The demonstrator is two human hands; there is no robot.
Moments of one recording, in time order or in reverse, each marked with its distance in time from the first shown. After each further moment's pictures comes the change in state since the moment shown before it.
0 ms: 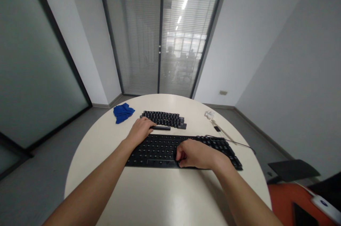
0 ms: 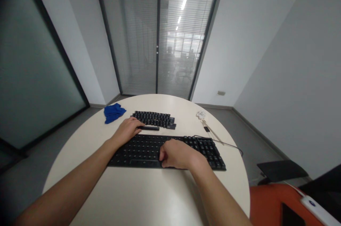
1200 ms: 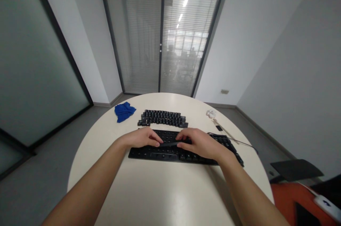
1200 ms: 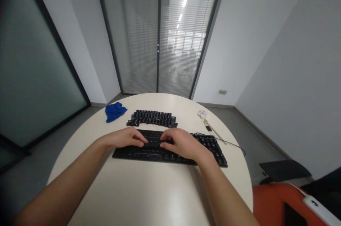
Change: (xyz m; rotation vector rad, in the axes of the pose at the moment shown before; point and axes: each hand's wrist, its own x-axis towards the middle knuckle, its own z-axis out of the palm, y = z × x) left_hand -0.017 0.033 -0.044 -0.740 -0.617 -0.195; right_hand 0.001 0.020 -0.007 0.011 0.335 -0.140
